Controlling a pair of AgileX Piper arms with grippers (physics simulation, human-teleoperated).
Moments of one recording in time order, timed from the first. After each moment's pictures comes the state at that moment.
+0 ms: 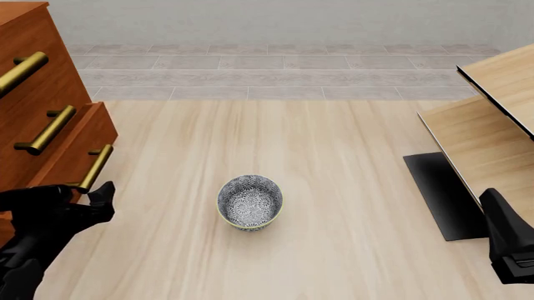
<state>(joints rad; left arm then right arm) 0.07 1.68 -0.07 -1.22 -0.09 0.08 0.00 -0.01 -0.01 -0.05</state>
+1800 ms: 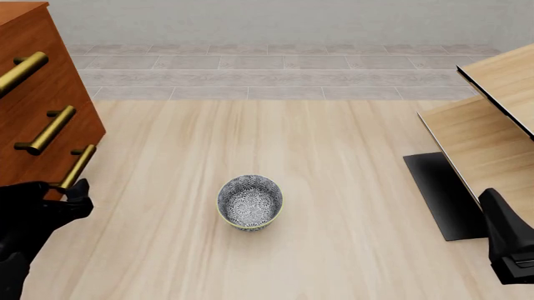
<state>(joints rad) 0.22 1.70 -0.10 -1.22 -0.03 0.09 0.00 -0.01 -0.01 -0.05</state>
